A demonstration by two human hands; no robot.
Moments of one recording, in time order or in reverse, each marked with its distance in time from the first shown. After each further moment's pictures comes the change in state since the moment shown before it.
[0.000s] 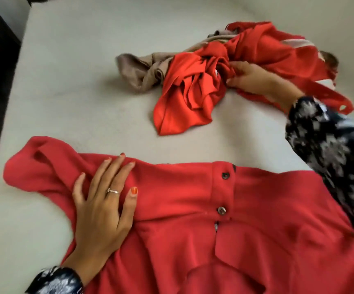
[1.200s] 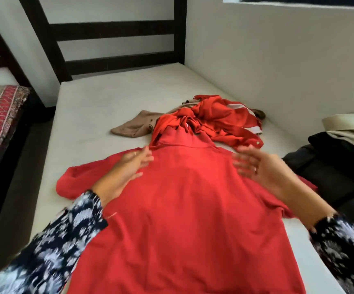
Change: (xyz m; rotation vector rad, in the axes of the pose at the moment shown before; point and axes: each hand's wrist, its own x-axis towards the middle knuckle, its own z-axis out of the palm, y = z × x) left_hand 0.090 0.074 -0.097 -1.065 -0.500 -0.531; right_hand -0.265 -0.046 -0.051 1.246 0.164 0.429
